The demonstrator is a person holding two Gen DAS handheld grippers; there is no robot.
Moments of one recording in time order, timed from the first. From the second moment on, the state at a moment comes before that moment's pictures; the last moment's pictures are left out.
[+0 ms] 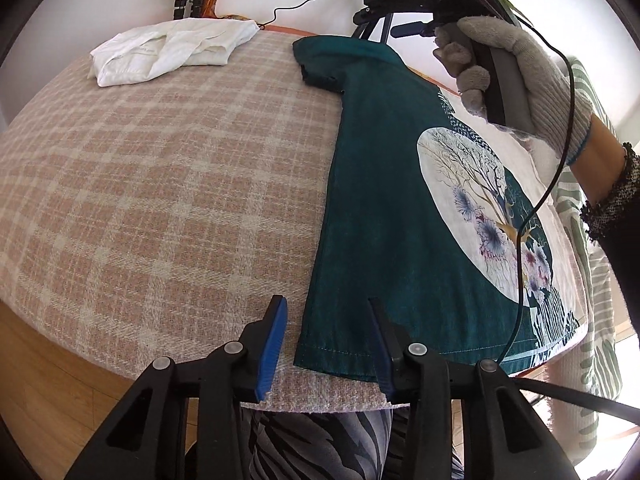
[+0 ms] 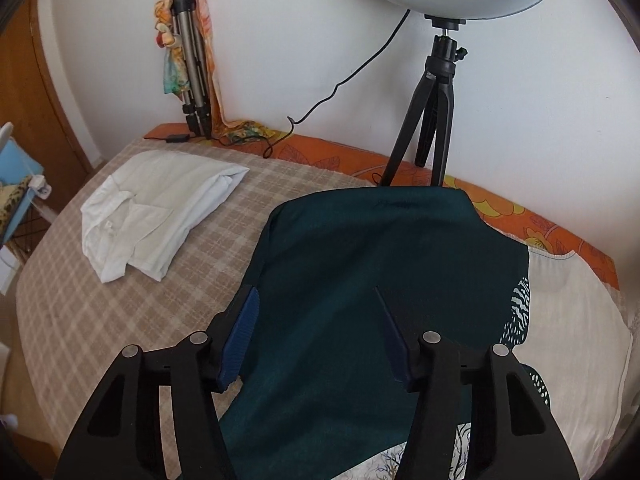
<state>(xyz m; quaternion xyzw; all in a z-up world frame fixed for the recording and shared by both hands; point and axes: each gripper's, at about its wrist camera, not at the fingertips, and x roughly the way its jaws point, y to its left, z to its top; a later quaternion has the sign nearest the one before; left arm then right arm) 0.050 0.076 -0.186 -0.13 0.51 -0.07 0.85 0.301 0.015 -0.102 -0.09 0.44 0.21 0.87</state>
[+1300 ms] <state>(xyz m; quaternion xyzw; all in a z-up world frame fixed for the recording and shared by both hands) 0.046 0.063 -0.163 -0.13 0.48 -0.13 0.86 0.375 0.060 -0.150 -0.10 0.52 0.24 0.81</state>
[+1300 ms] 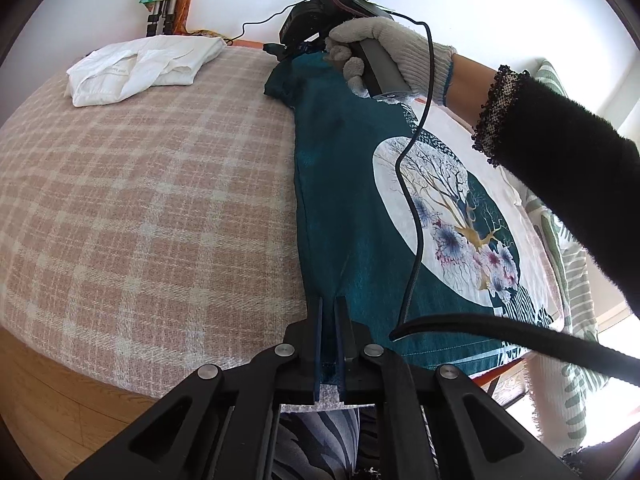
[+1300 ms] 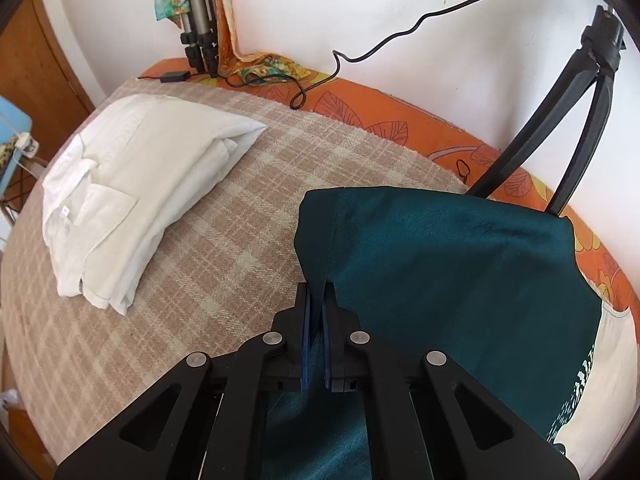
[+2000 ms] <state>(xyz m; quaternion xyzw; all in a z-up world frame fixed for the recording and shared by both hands) 0.048 -0.042 -0.148 -0.03 0.47 -0.25 0.85 0.376 -0.136 -0.129 0.12 0.50 0.15 0.85</state>
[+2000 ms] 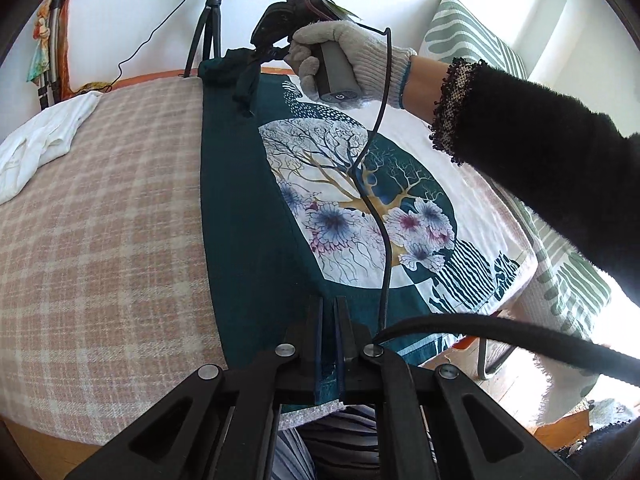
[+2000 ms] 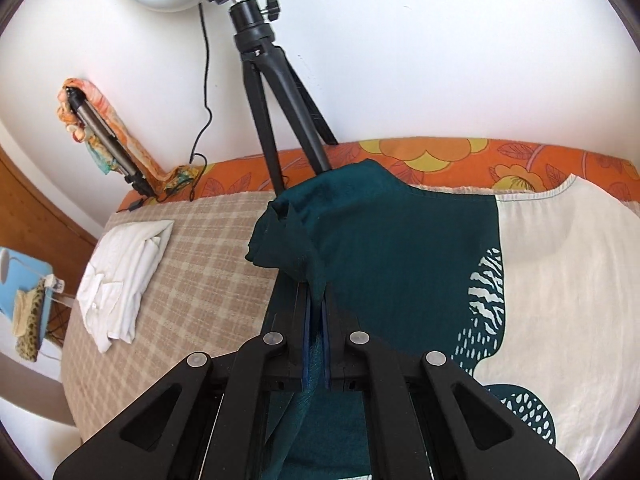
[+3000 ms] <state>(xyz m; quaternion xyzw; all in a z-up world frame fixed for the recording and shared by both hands) 0.032 -0.031 -0.135 0.03 0.45 -0.21 0.87 0.327 -0.200 -0.080 0.04 0.46 0.11 0.88</state>
